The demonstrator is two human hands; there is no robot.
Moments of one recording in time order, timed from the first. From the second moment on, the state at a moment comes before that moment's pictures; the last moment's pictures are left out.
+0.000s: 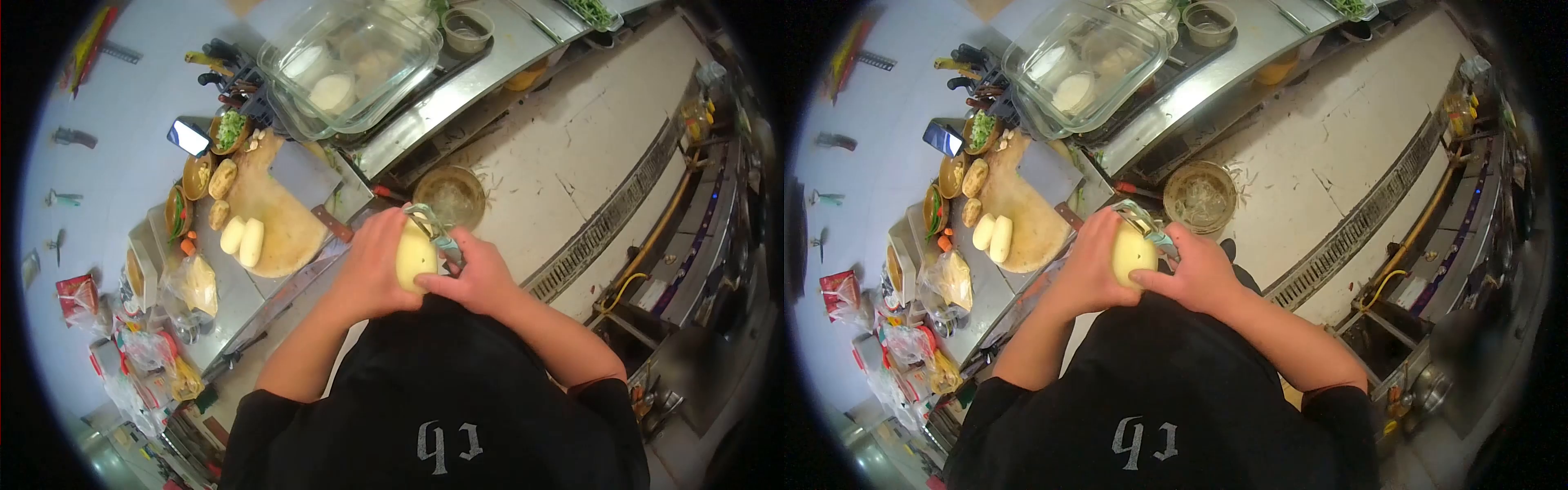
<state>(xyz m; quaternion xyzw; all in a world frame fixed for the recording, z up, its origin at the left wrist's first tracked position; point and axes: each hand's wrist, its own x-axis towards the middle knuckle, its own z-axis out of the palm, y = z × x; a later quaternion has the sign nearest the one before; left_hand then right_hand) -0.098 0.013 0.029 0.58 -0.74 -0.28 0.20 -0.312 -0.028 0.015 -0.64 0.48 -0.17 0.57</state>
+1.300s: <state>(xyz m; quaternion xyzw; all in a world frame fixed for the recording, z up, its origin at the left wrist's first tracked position) 0.347 -0.063 -0.158 0.96 -0.16 0.01 0.24 -0.083 0.047 -0.076 -0.51 0.60 -0.16 0.60</state>
